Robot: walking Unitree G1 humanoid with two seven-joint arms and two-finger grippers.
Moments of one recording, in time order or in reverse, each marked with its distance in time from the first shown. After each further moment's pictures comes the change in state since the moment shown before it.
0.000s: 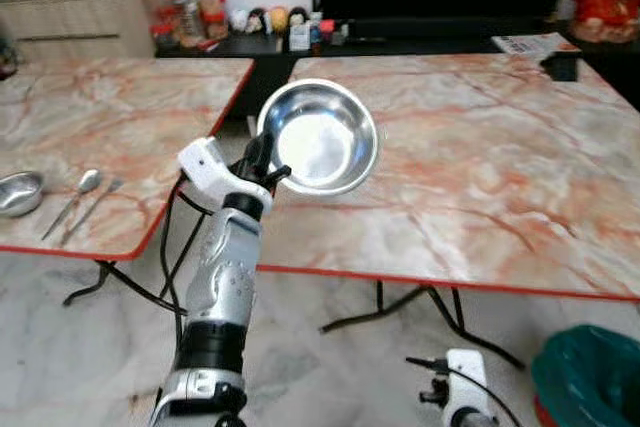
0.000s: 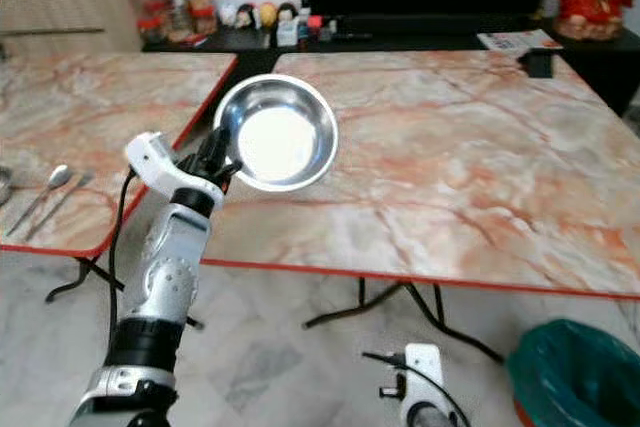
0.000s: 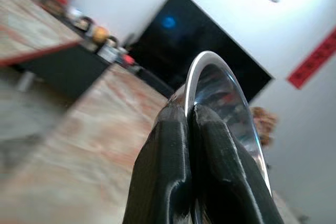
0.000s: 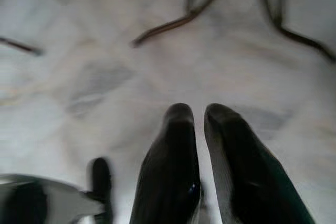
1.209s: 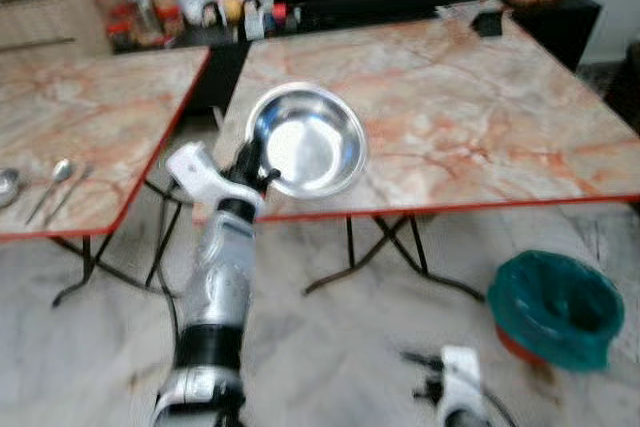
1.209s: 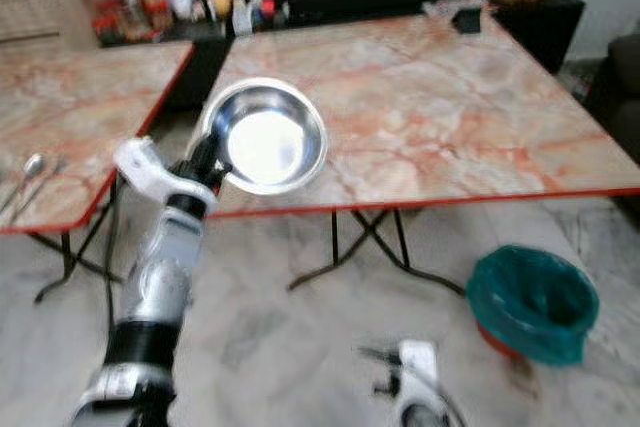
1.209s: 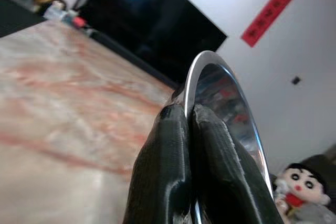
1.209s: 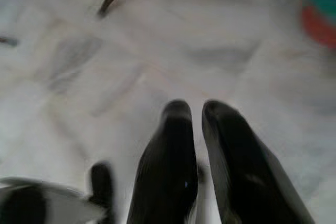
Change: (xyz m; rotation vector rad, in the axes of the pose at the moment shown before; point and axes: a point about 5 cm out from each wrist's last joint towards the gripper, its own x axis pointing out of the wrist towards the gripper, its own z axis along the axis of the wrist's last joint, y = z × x) left arm 0.000 -0.013 -0.011 -0.019 0.034 -0.049; right arm -0.004 -0.024 -0.003 0.034 0.005 -0.062
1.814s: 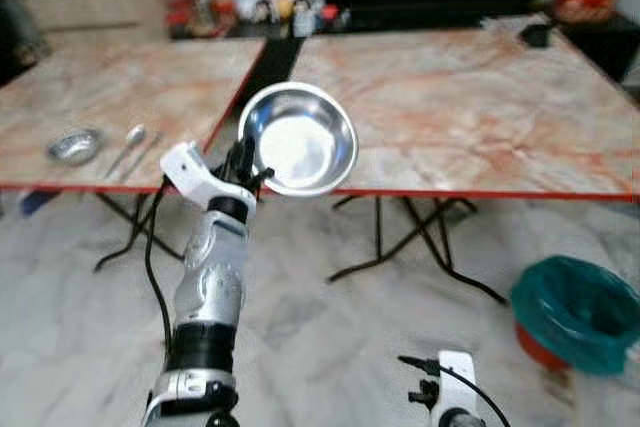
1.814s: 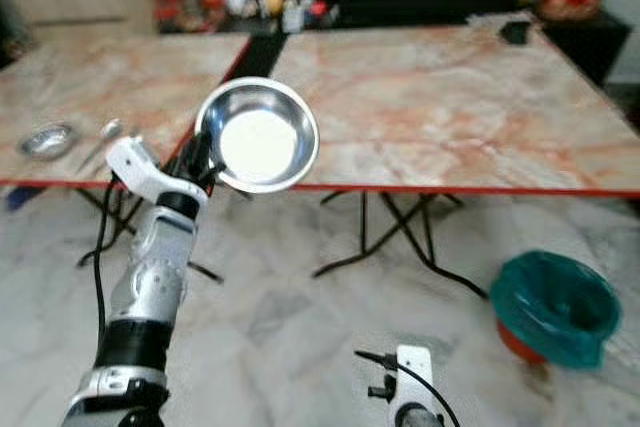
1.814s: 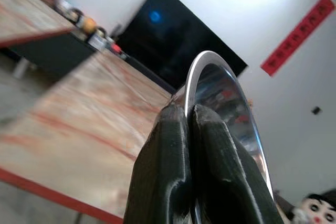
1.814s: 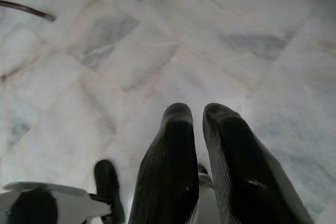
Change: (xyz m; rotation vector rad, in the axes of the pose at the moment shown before) left arm -0.001 0.006 0.005 -0.005 -0.024 0.030; right arm 0.000 0.014 -0.006 0.021 0.016 0.034
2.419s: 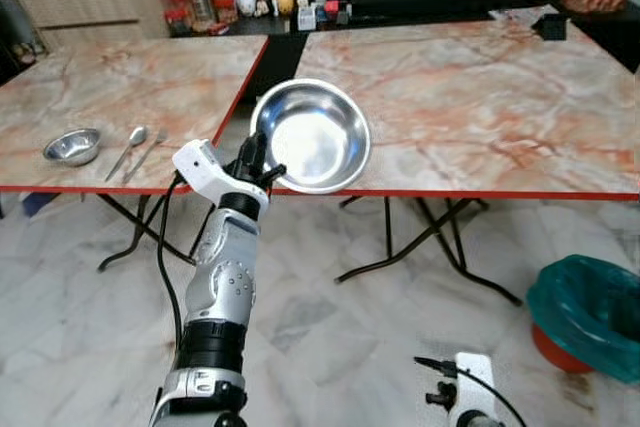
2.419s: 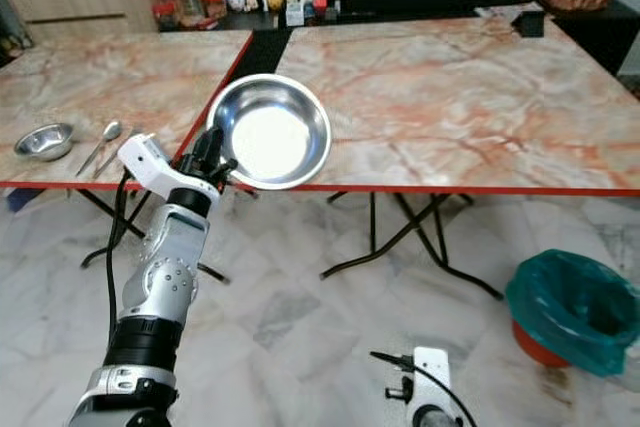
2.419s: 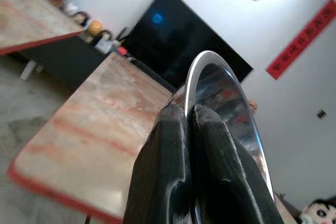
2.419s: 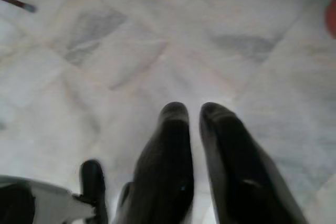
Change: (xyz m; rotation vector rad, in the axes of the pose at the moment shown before) left arm 0.002 -0.003 0.001 0.004 -0.013 -0.002; right arm 0.000 -0.007 0.003 -0.003 -0.009 -0.016
